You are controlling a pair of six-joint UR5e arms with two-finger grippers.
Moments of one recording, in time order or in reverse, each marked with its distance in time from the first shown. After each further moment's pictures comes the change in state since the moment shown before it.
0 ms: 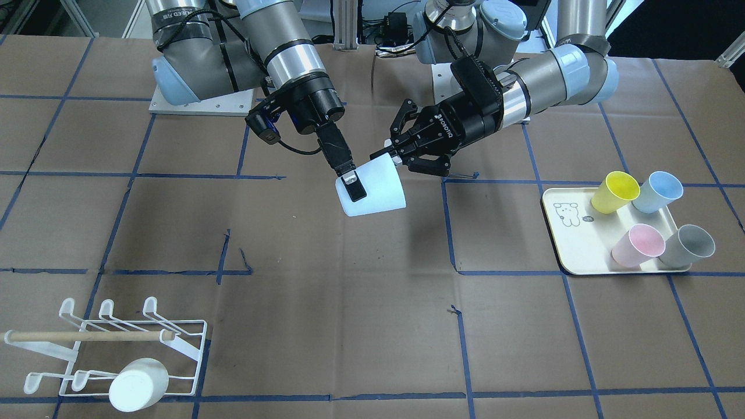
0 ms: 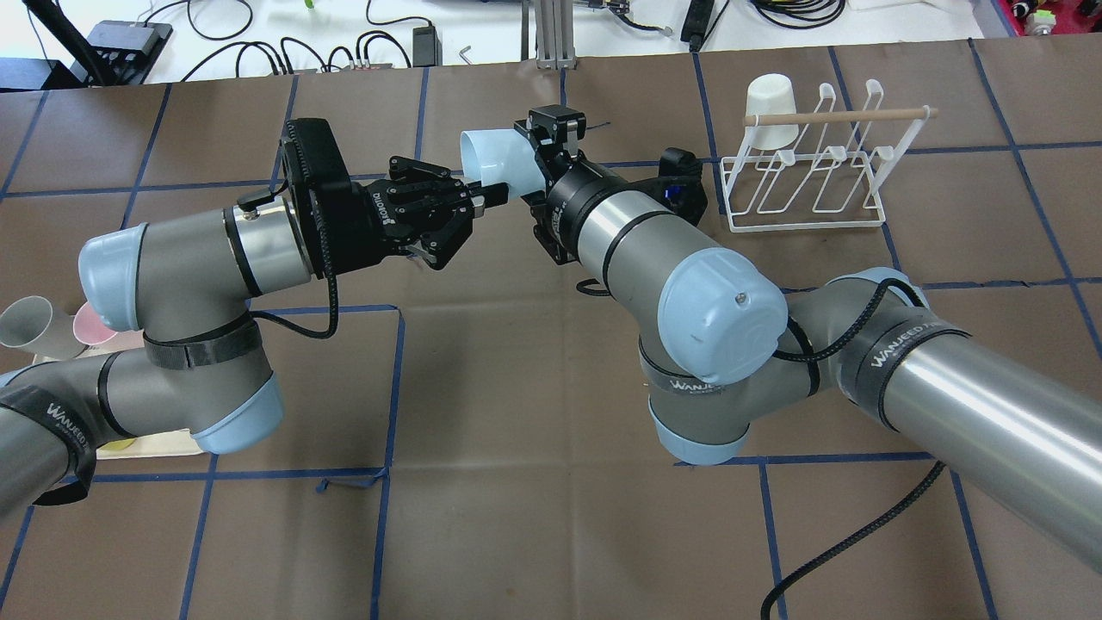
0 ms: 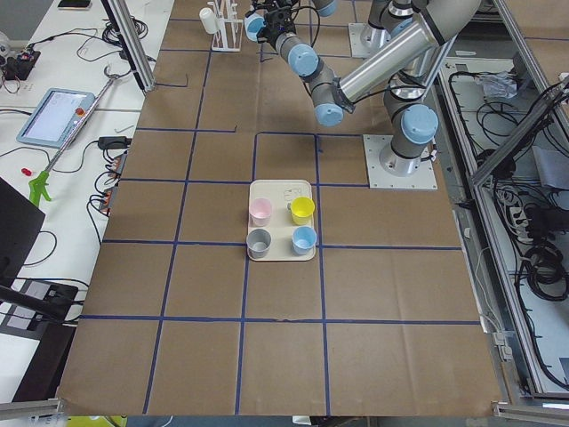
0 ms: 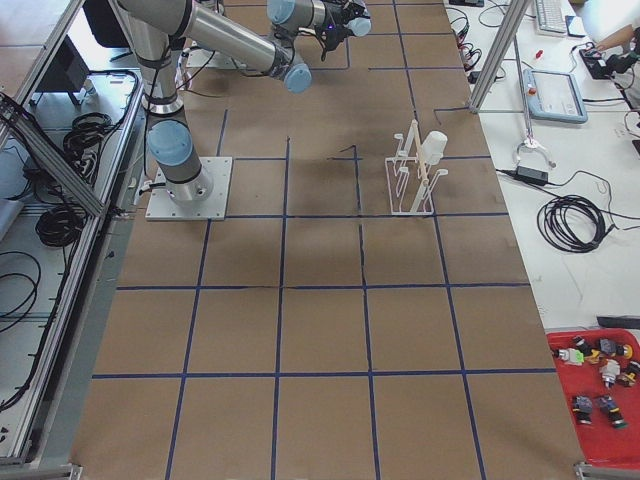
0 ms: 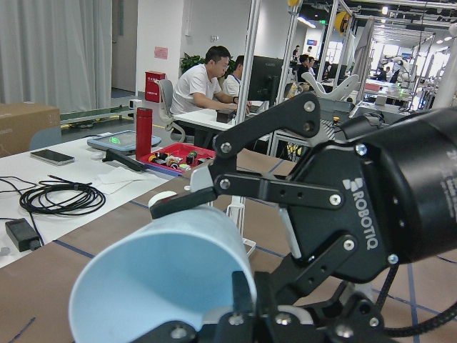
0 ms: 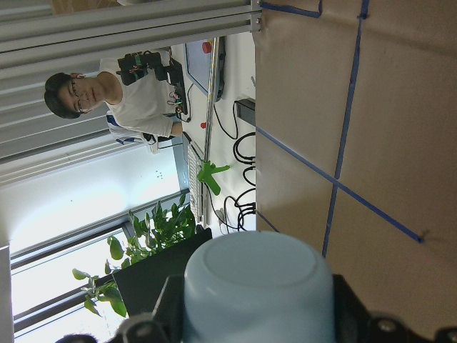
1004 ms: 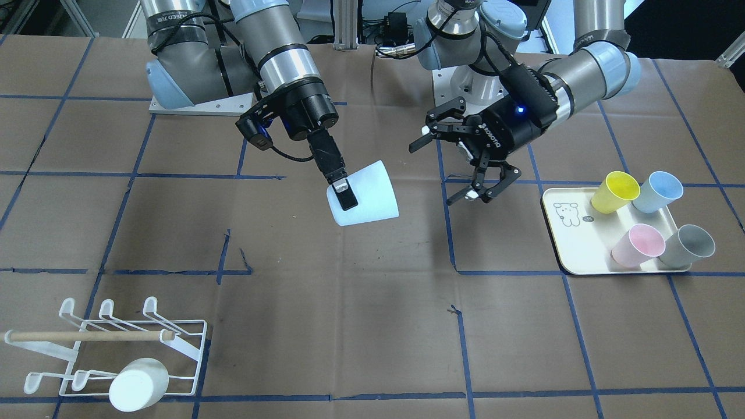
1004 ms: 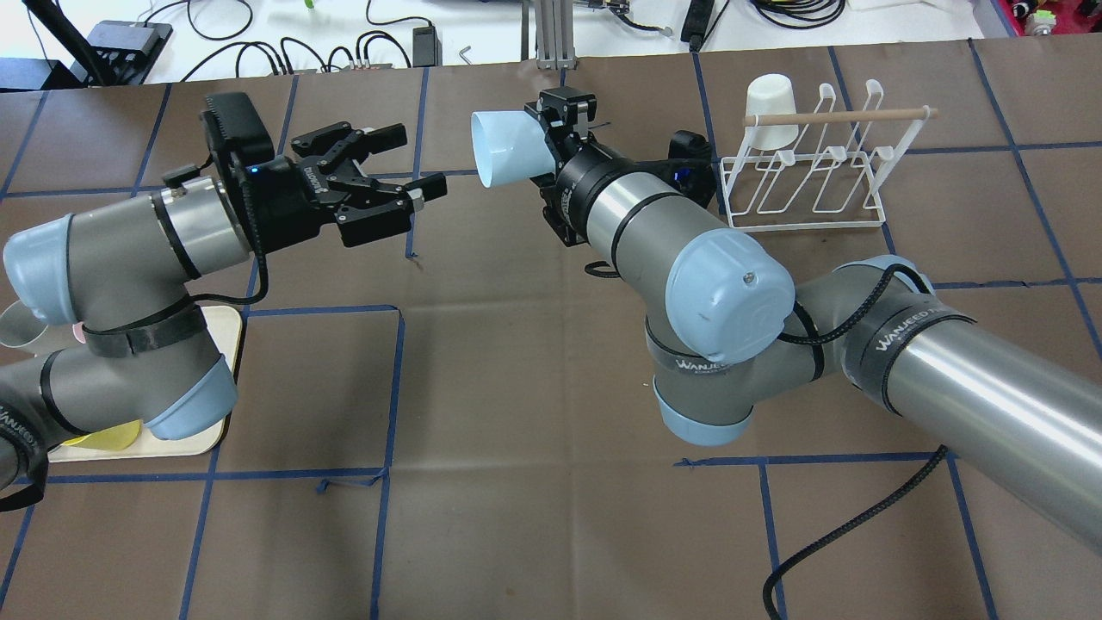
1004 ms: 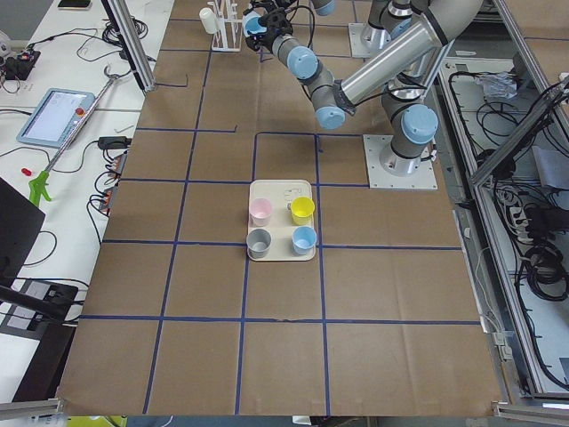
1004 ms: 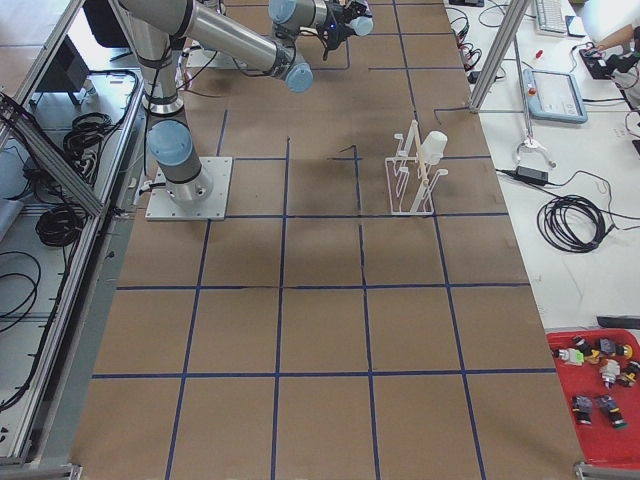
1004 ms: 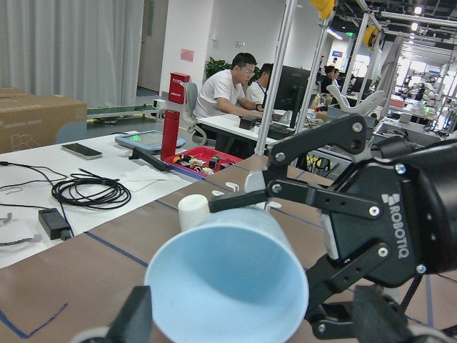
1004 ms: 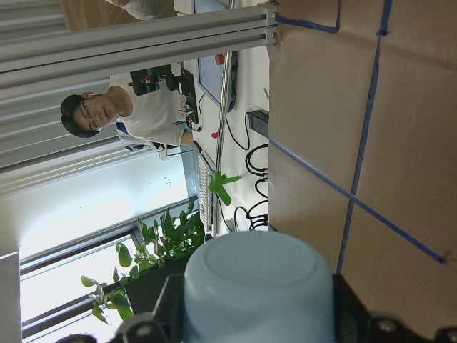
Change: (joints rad) left arm 0.150 0.013 0.009 -0.013 -0.003 -0.071; right arm -0.050 0.021 -0.029 -0.009 0.002 -0.021
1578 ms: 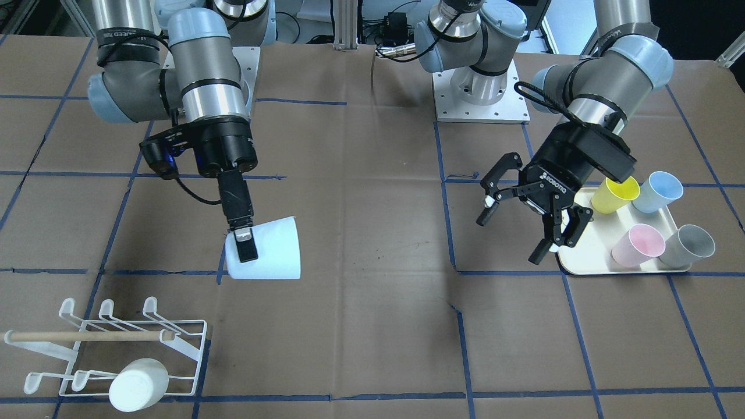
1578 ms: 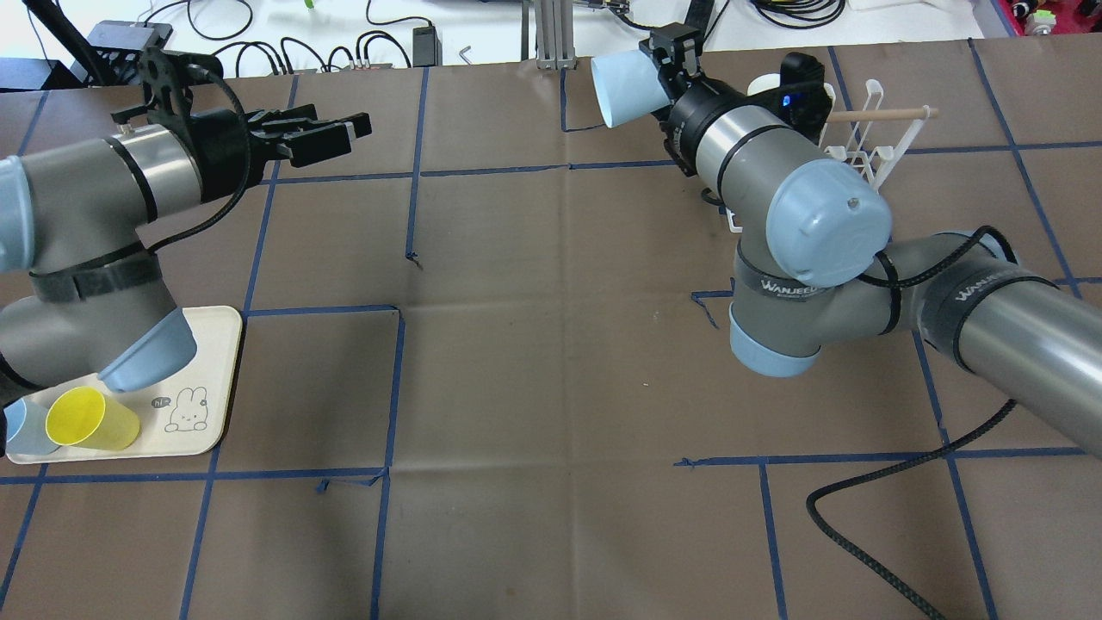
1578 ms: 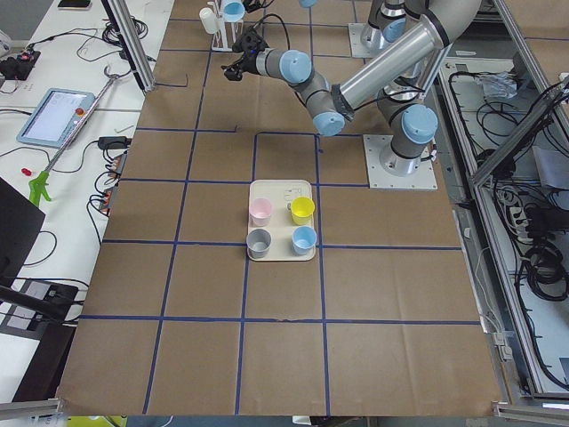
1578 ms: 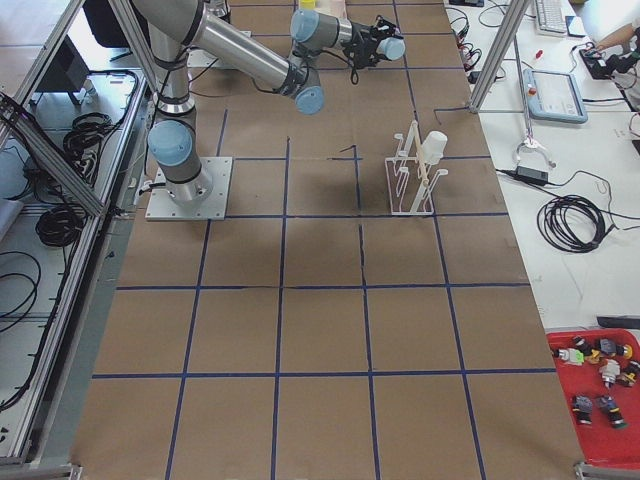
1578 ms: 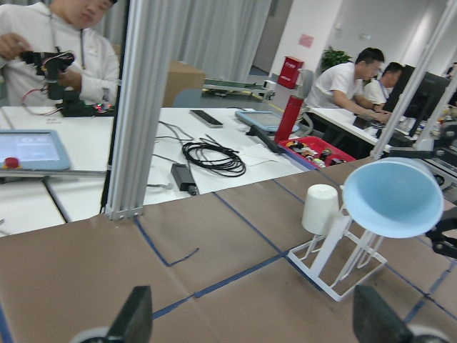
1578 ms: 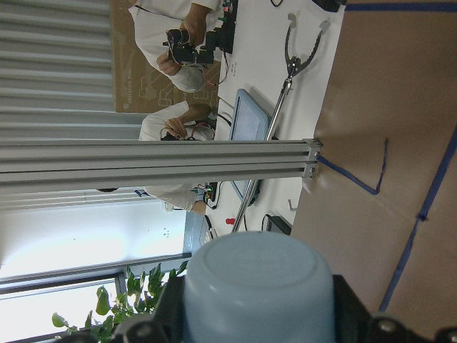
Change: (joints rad) left arm 0.006 -0.012 0.160 -0.223 0.471 -0.234; right arm -0.215 0.026 -0.026 -0.036 0.011 -0.421
